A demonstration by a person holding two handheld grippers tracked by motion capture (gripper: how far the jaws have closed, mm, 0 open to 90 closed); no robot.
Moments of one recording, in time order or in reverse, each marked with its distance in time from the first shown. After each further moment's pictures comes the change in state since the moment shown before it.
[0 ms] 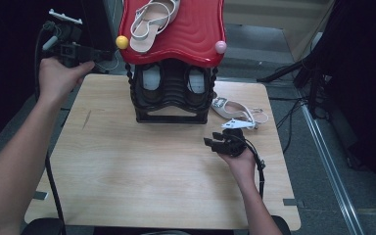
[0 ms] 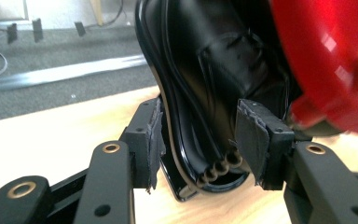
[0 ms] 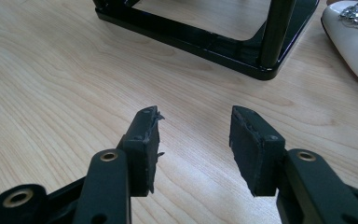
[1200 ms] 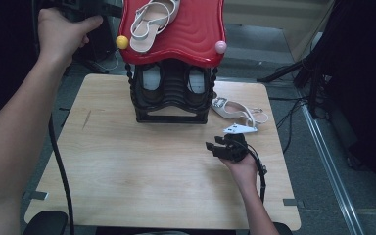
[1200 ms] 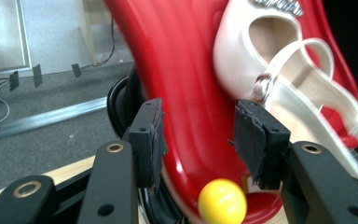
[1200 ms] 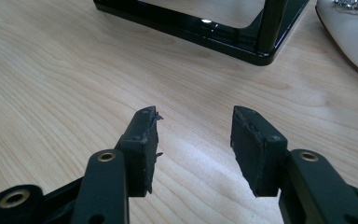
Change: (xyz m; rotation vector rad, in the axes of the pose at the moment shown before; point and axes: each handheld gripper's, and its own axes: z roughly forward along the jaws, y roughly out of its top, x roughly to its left) left arm -0.055 0.094 -0.044 -0.086 -0.008 0.068; right arm 0.005 -0.011 -0.008 0.003 -0.022 -0.003
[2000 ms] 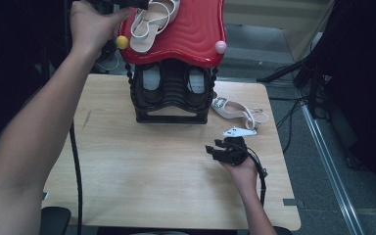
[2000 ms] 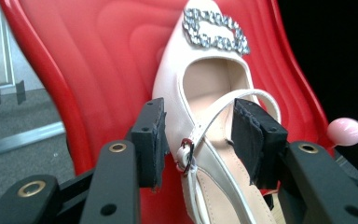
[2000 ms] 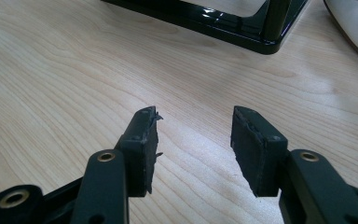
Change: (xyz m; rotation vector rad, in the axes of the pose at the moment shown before) left arm -0.047 0.030 0.026 -0.035 -0.039 0.034; right arm 0.006 -0.008 -0.003 0.019 -0.004 0.000
